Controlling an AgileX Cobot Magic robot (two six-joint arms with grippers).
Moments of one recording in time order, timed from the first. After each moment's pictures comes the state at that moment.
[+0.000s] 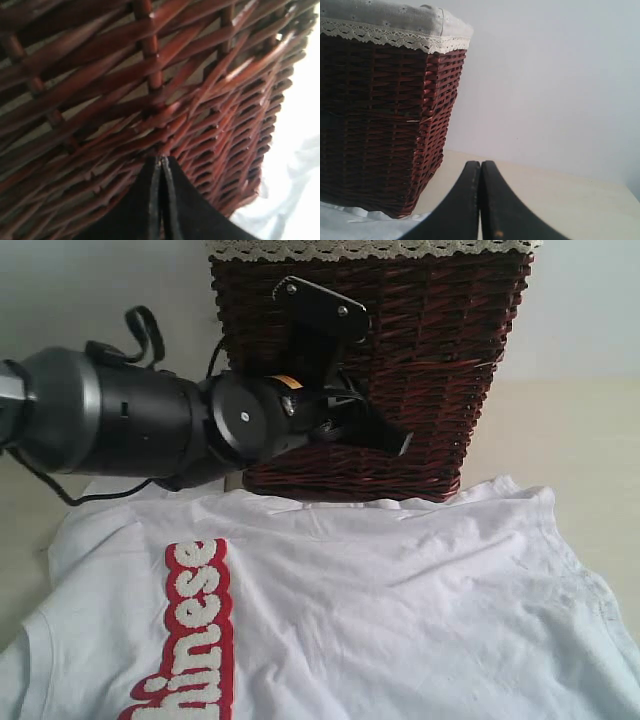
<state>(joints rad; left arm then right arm) -0.82 1.95 -1.23 -0.74 -0.32 0.76 0.18 0.09 -0.21 -0.45 0.22 0.27</state>
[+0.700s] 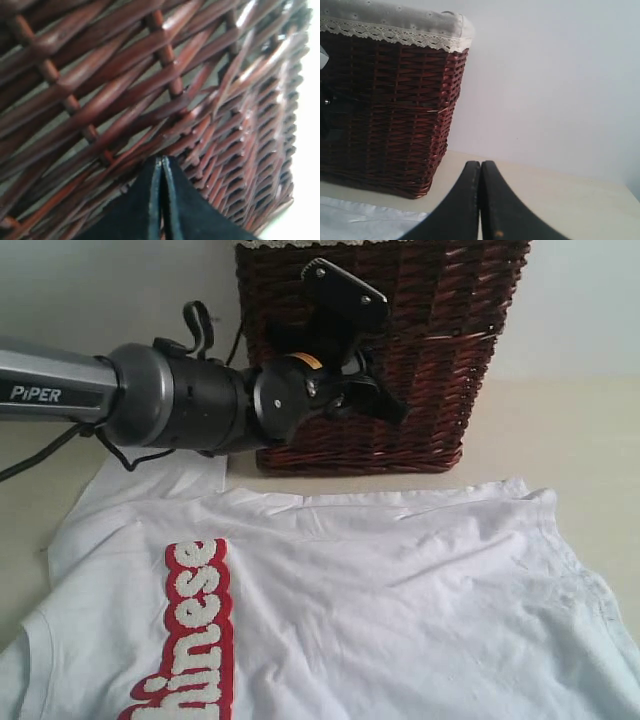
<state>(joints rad) -0.74 2.11 -1.43 -0.57 -0.37 0.76 0.18 0.09 -0.21 -0.45 0.22 0.27</state>
